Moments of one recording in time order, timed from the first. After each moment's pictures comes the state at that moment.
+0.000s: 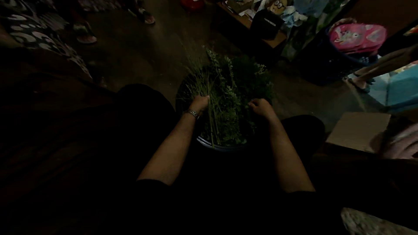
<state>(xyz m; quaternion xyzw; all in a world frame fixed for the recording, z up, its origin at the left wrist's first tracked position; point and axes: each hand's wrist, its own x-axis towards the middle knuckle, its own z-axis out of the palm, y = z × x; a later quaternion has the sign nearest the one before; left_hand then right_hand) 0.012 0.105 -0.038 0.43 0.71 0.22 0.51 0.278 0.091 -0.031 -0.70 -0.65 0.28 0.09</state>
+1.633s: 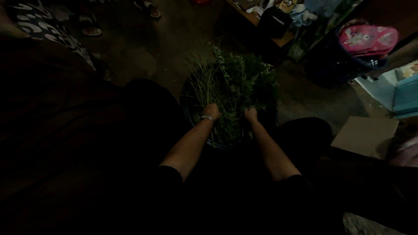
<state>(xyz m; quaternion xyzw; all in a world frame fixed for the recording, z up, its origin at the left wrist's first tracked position) 0.038 0.105 -0.103 0.63 0.69 0.02 0.35 0.225 0.103 -0.109 -0.81 -0.43 0.37 0.17</state>
